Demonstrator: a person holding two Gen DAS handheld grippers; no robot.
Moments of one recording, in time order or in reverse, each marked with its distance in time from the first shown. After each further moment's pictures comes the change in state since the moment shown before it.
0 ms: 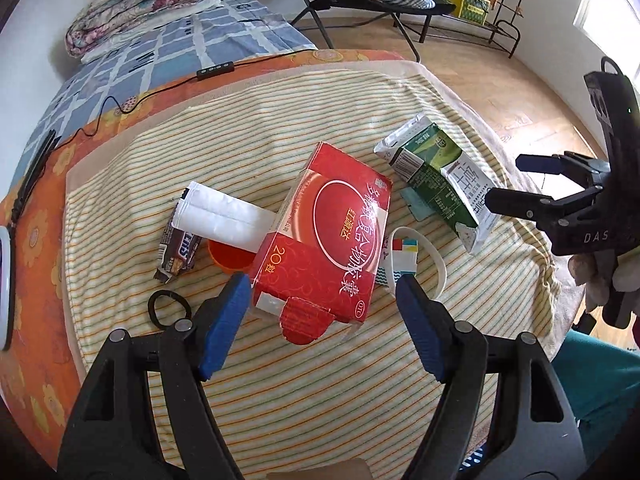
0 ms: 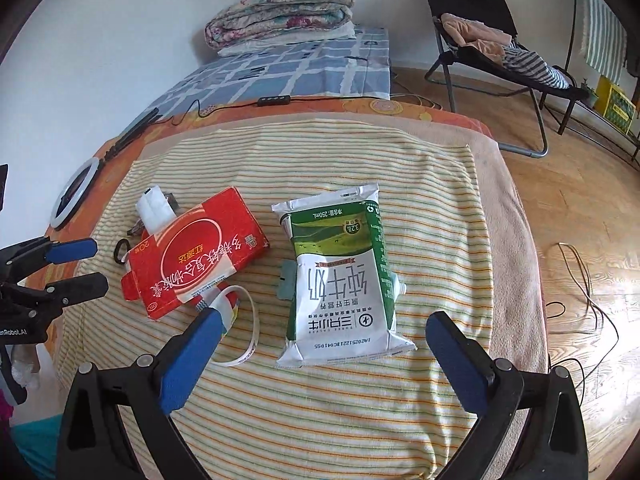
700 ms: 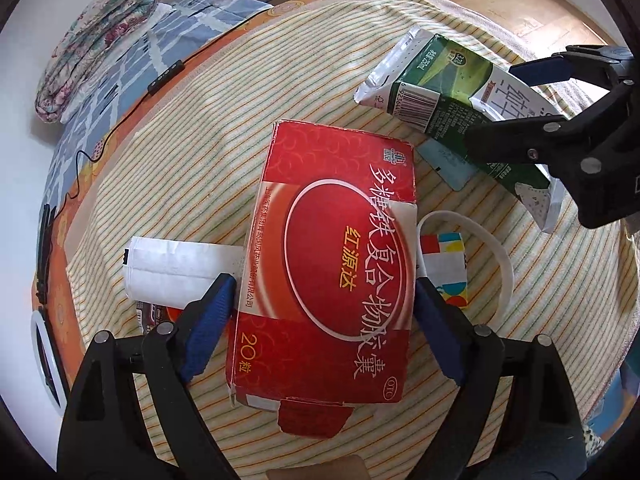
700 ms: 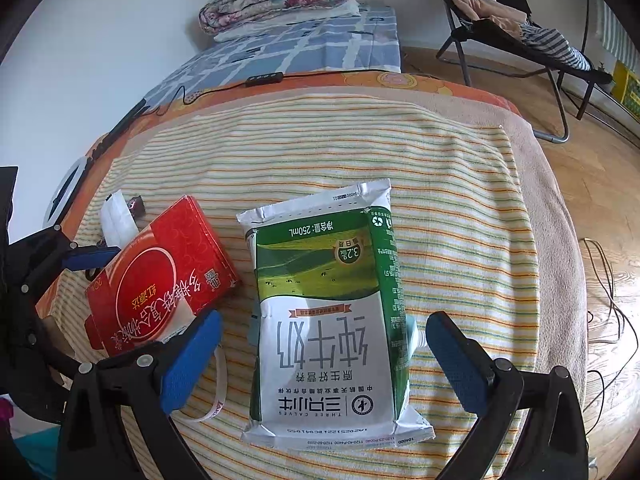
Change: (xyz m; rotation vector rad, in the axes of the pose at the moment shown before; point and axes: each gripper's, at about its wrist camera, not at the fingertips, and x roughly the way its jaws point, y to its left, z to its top) left arm 0.084 -0.044 0.017 0.261 0.134 0.189; right arm 0.068 -0.013 0.021 0.013 0.060 0.047
